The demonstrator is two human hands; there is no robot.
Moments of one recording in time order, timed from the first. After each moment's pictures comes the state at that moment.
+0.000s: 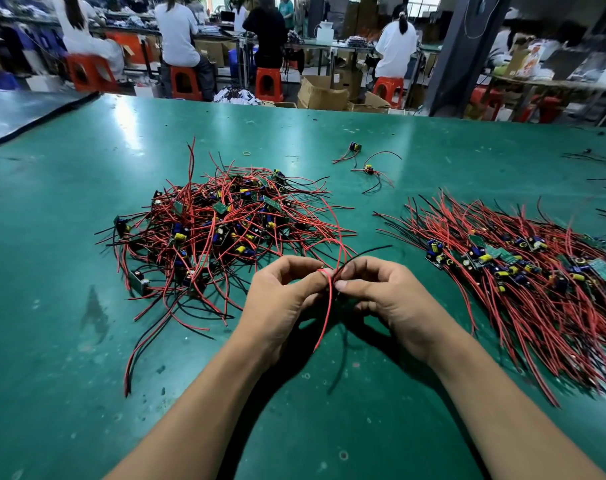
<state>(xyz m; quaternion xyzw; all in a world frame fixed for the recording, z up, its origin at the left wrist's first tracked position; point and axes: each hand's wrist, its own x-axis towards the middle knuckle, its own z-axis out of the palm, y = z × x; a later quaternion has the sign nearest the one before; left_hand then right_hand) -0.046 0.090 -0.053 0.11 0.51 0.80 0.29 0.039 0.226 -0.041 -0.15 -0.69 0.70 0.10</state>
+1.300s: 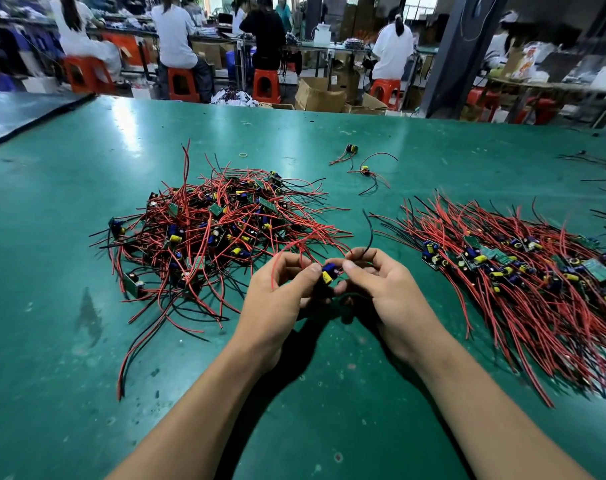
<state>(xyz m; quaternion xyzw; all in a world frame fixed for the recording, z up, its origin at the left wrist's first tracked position) -0.041 0.090 -0.050 0.17 0.56 0.78 0.23 0.032 0.216 -0.041 -0.20 -0.59 0.76 0.19</state>
